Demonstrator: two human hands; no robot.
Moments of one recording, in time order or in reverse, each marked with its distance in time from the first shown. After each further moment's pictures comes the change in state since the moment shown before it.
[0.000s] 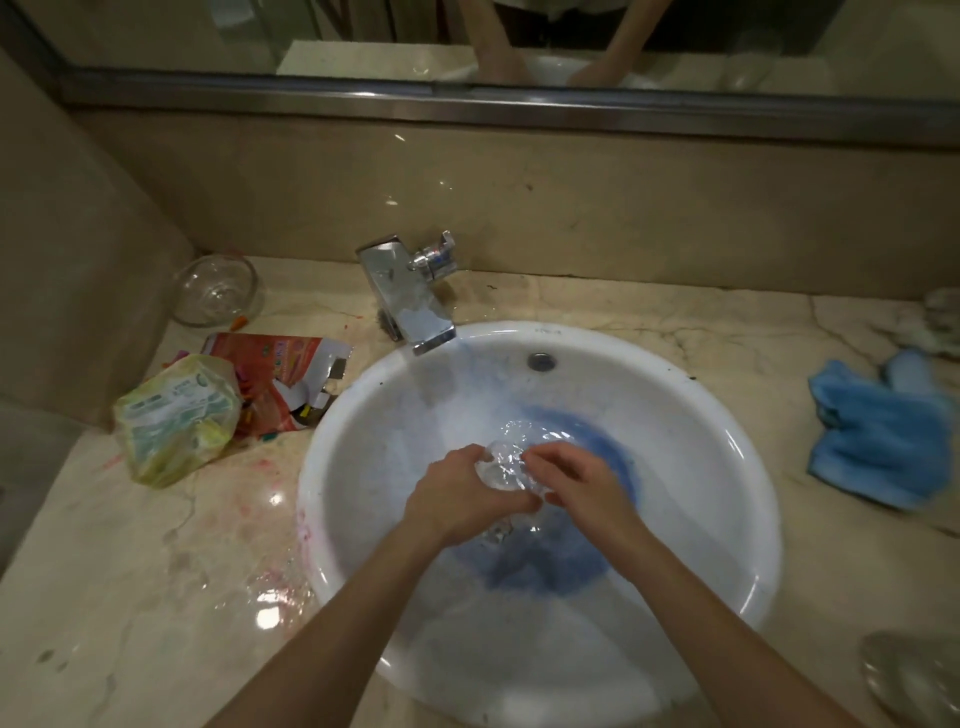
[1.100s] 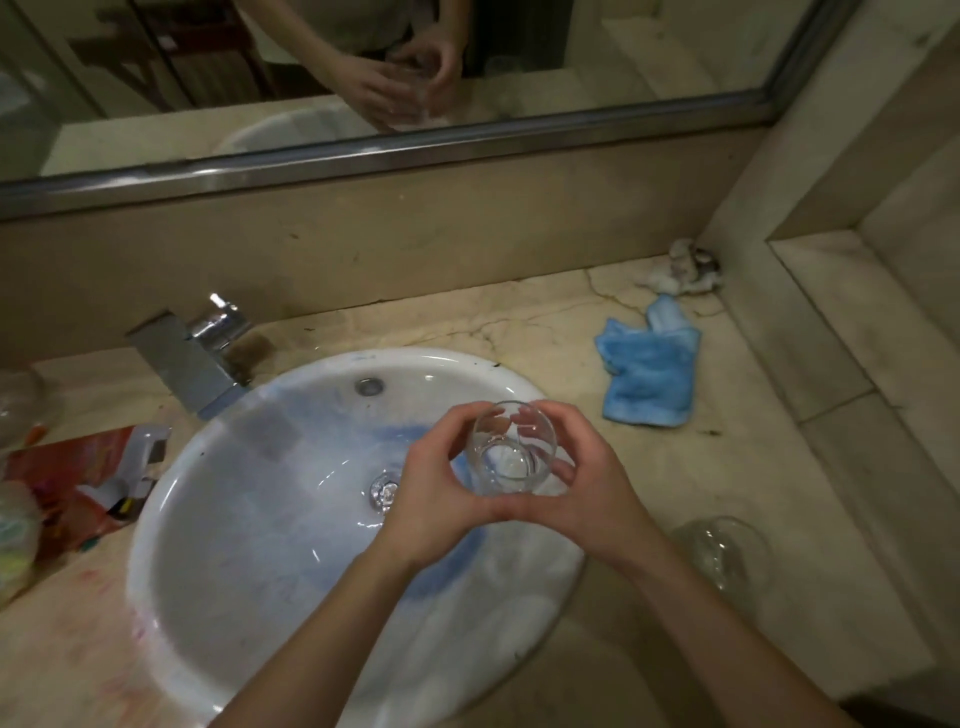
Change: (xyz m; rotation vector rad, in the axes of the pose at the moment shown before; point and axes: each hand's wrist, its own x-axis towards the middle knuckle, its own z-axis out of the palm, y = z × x) left_hand -0.051 0.118 0.069 -0.458 -0.063 0.715; right_hand -0.103 -0.018 -0.140 0.111 0.224 -0.307
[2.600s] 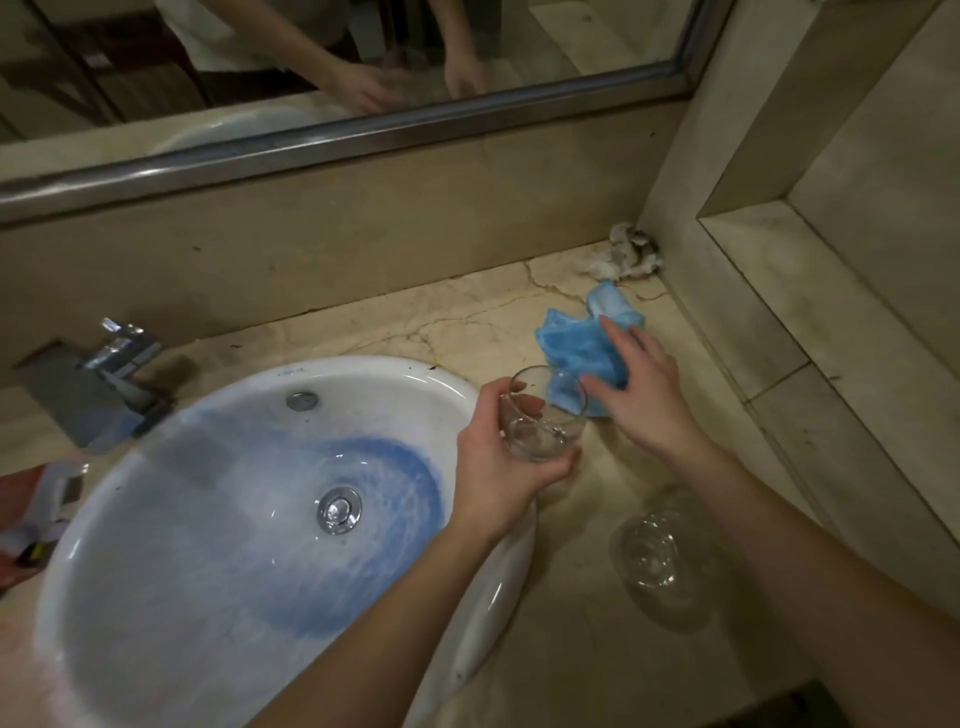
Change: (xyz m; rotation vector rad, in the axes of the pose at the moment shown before) left_hand 0.037 -0.001 0.125 -0.033 0.078 -0.041; right_hand 0.064 0.046 -0.144 -0.696 0.269 0.134
